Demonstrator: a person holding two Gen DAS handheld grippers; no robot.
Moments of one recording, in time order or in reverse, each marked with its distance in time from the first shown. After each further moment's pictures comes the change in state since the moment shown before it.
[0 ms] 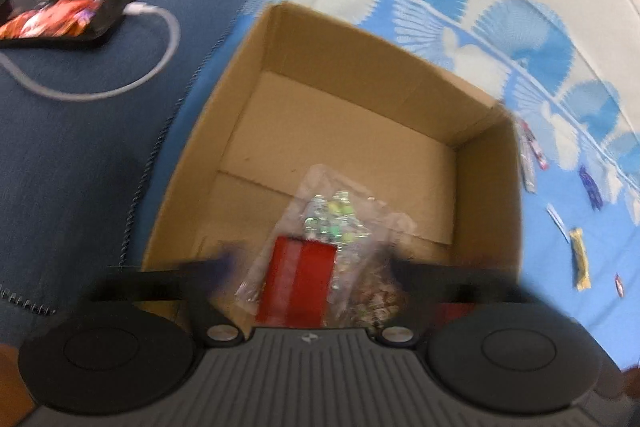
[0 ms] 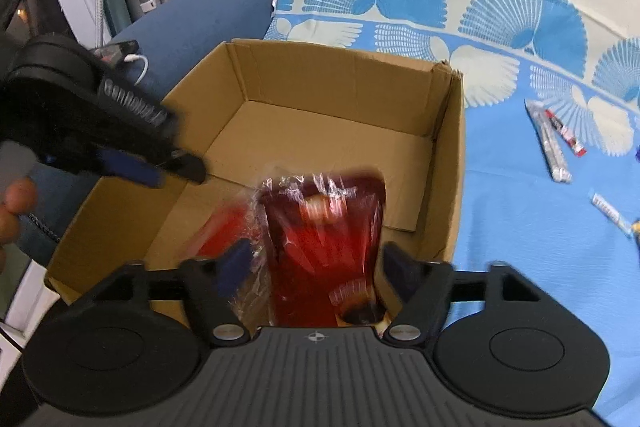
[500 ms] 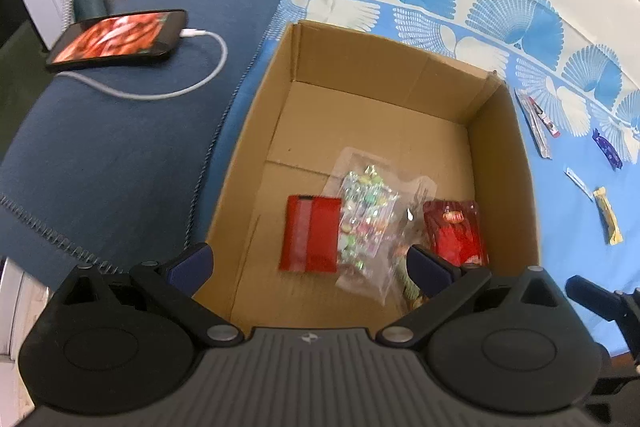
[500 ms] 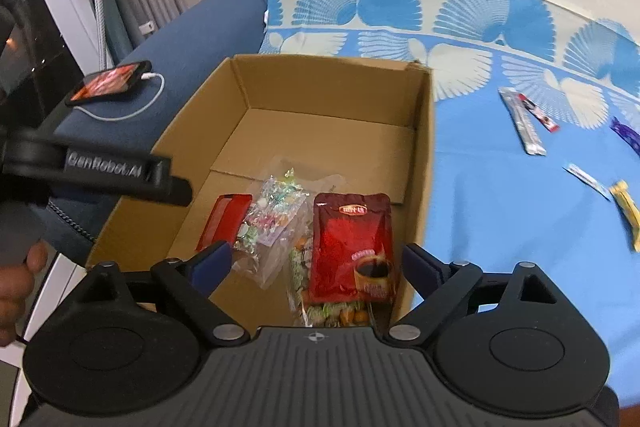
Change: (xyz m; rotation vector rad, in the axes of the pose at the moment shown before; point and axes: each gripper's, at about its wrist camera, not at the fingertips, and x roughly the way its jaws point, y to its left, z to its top) left arm -0.055 0.006 -0.059 0.138 -0.099 0.108; right arm -0.061 0.002 -0.024 0.098 -0.029 -0.001
